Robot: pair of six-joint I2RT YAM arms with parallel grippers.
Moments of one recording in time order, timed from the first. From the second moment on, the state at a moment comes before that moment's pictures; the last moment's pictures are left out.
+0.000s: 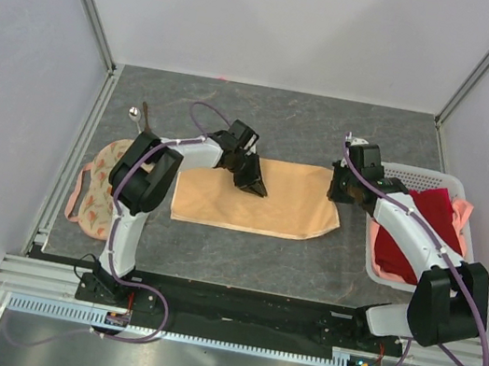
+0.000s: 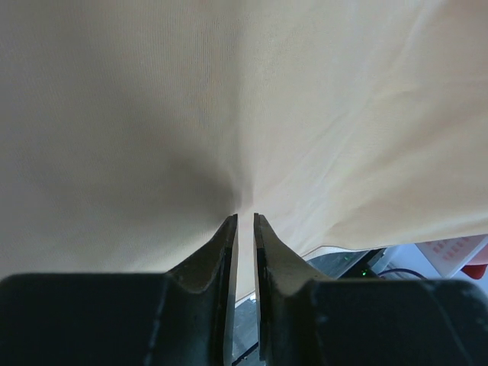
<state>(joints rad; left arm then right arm) -0.53 2.09 1.37 -0.31 0.47 -0.79 0.30 1.40 1.00 -0.49 0.01 0.24</state>
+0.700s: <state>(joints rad) -0.63 2.13 1.43 -0.31 0.49 -0.84 0.34 1.41 1.09 -0.47 -0.12 0.24</state>
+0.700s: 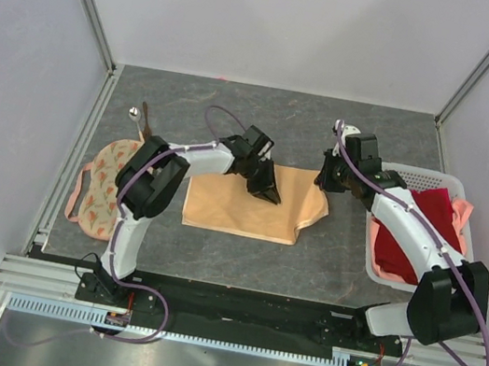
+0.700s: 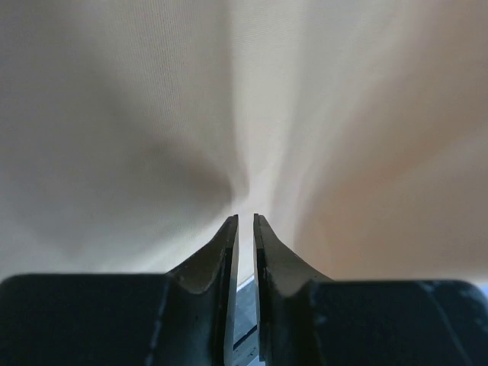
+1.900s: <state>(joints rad) -0.41 1.50 0.66 -0.22 0.29 -0.74 0.77 1.81 1.53 -0.48 -0.13 0.33</state>
